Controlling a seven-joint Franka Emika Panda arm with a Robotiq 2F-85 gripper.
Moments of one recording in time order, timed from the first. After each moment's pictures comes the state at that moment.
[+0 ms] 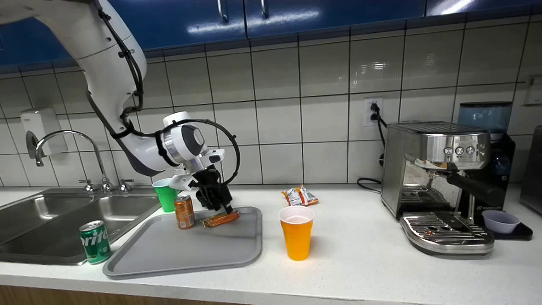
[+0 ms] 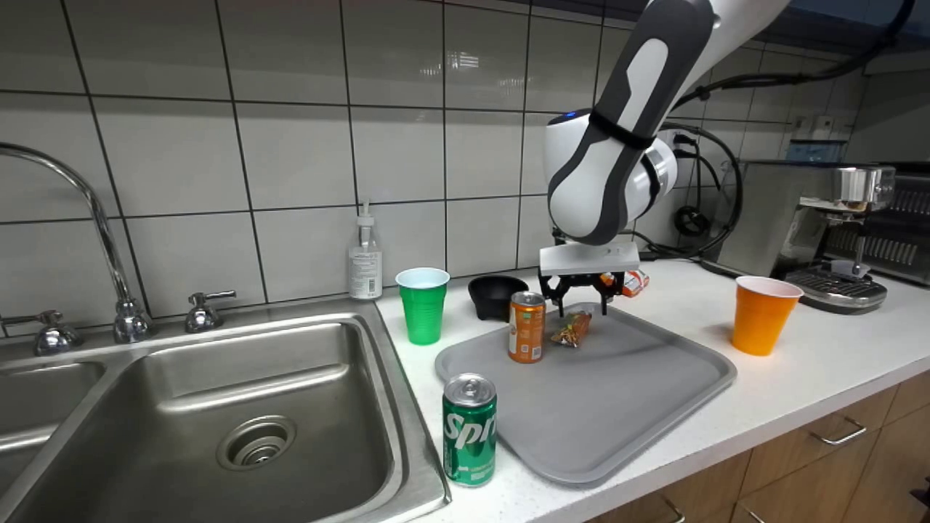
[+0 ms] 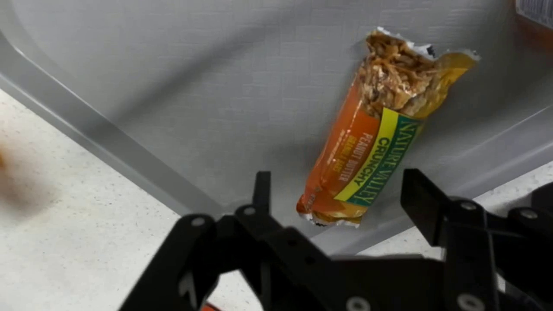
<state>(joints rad) 0.34 0.60 -0.30 -2.02 -0.28 2.71 0.80</state>
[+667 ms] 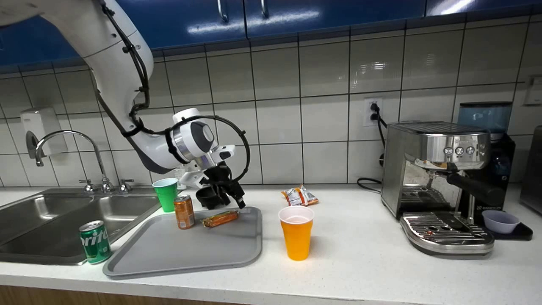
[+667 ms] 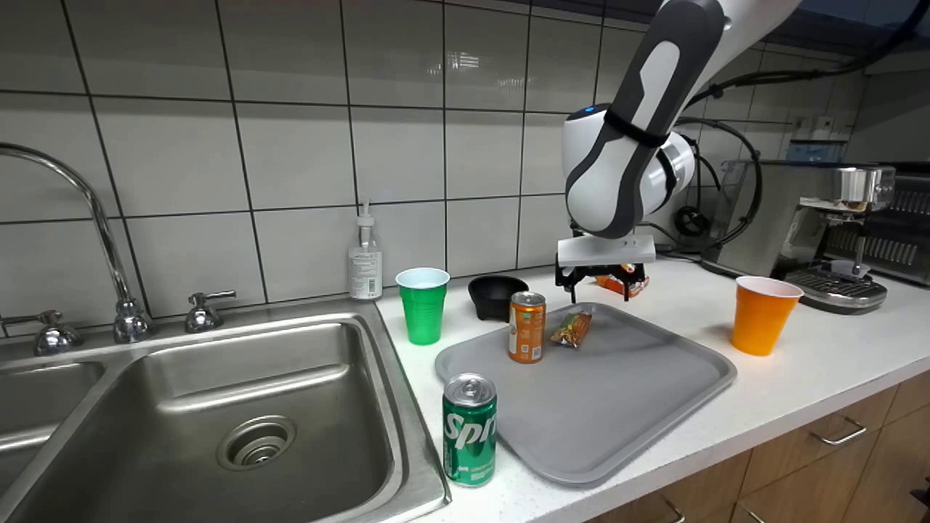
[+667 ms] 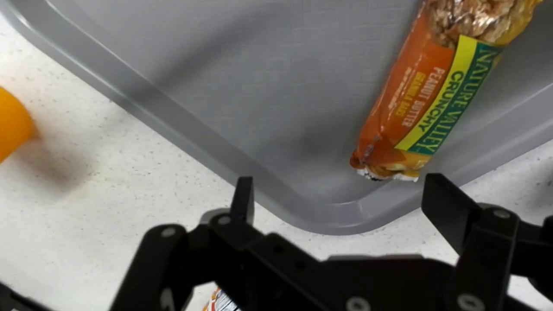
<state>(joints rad) 0.34 0.60 -0.36 -2.02 -0.28 2.73 0.80</state>
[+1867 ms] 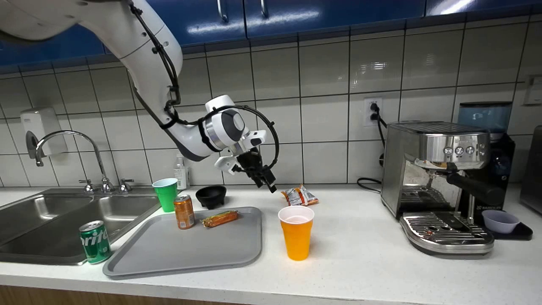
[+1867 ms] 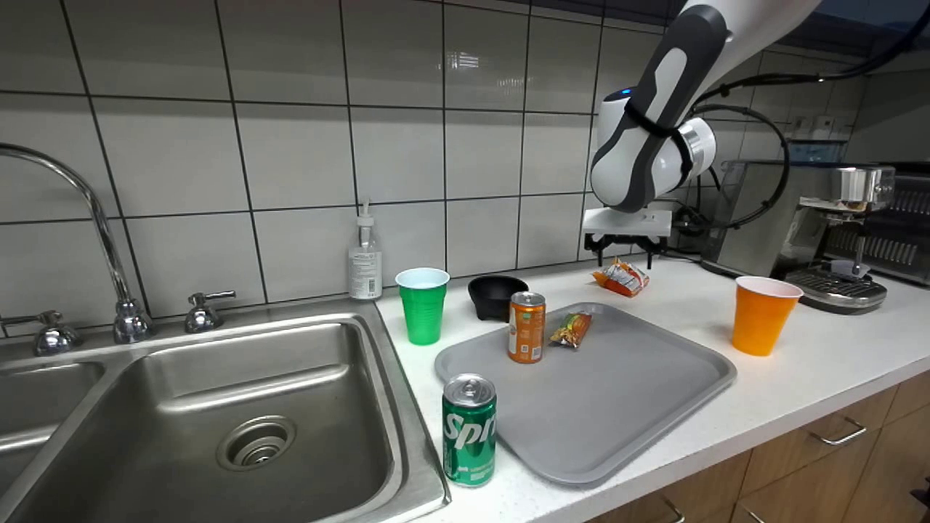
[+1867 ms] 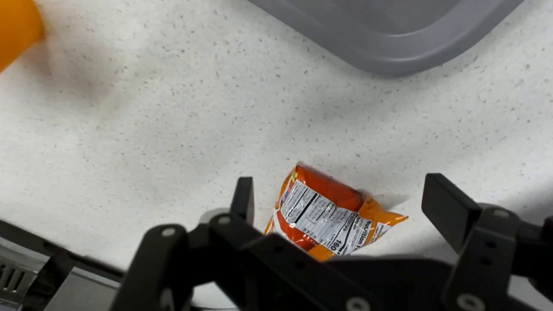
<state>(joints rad) 0.21 0.66 -0.39 -1.85 -0.22 2.73 0.80</state>
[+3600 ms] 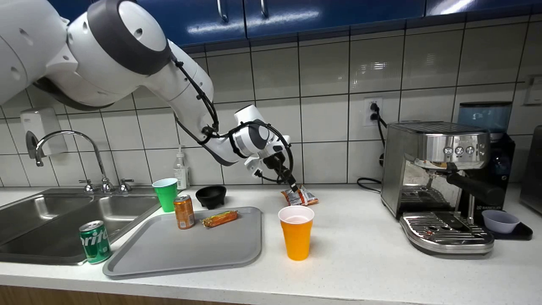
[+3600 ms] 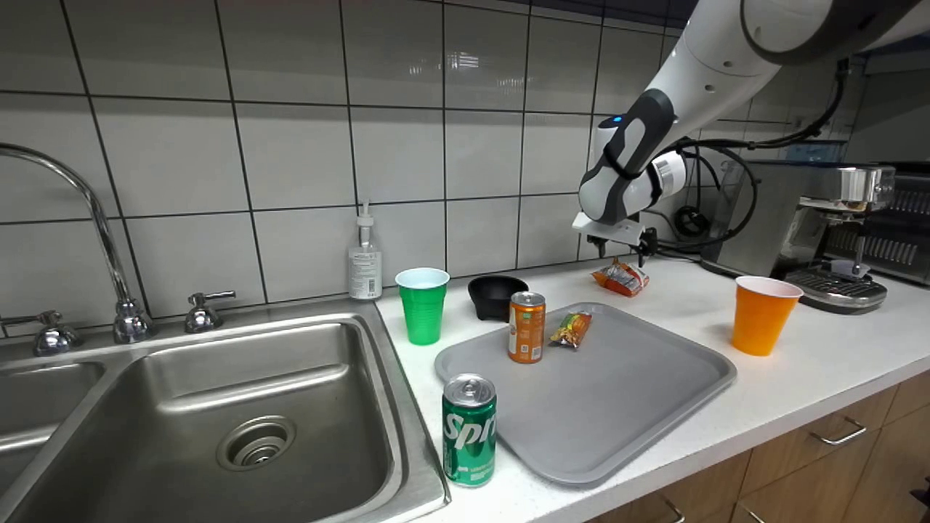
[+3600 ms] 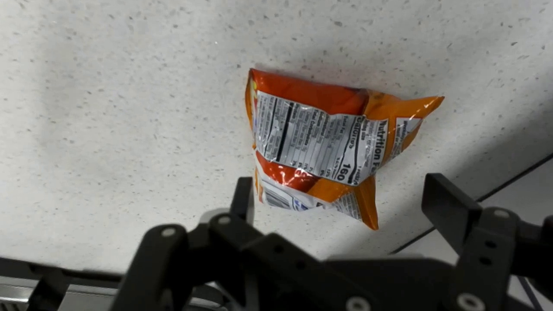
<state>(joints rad) 0.10 1.00 -0.41 -1.36 -0.08 2.64 0.96</state>
